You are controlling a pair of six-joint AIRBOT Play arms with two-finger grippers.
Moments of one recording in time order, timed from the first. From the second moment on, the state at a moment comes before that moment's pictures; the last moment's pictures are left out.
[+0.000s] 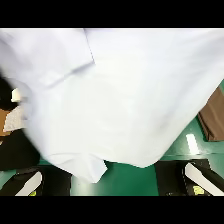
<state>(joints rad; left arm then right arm) 0.16 -0.93 1.58 0.95 -1.14 -1.44 -0.39 -1.03 1.81 -1.07 1.43 1.34</state>
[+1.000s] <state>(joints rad) 0.16 -1.67 1.53 0.96 -1.13 -1.30 -0.12 -1.69 1.83 -1.33 1.35 1.43</state>
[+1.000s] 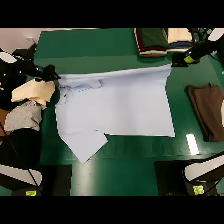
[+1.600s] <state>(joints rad) 0.10 -1.67 1.37 1.05 -1.16 -1.31 -0.13 -1.59 1.45 -1.32 1.27 1.46</state>
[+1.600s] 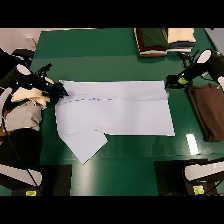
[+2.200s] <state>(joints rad) 0.14 -1.23 1.10 1.21 -1.25 -1.37 -0.44 -1.23 0.94 -1.28 1.40 1.33</state>
